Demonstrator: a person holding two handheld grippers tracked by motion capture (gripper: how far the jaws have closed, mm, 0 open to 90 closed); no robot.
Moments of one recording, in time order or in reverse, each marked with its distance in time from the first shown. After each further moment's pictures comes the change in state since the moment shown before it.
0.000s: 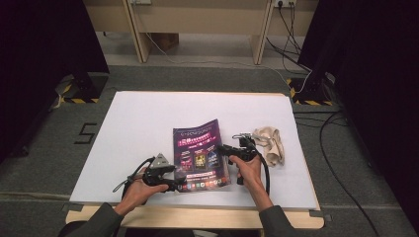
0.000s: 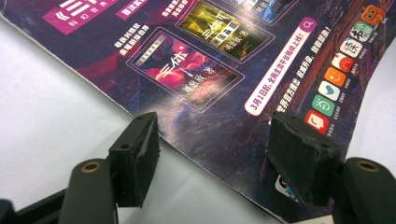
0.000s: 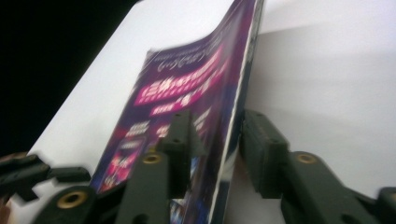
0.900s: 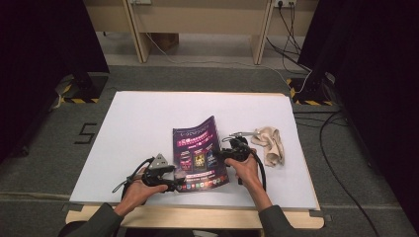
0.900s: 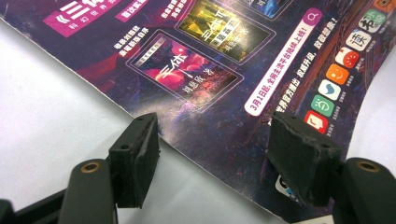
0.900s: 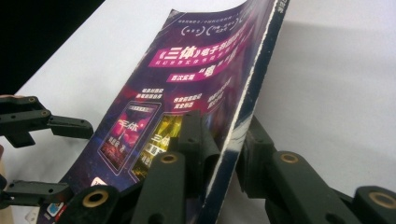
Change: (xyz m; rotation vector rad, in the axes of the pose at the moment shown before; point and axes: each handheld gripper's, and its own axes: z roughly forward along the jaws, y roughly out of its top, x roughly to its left) left arm 0.000 -0.001 -0.001 -0.008 0.001 0.007; right arm 0.021 0.006 0.004 0.123 -0.031 -0.205
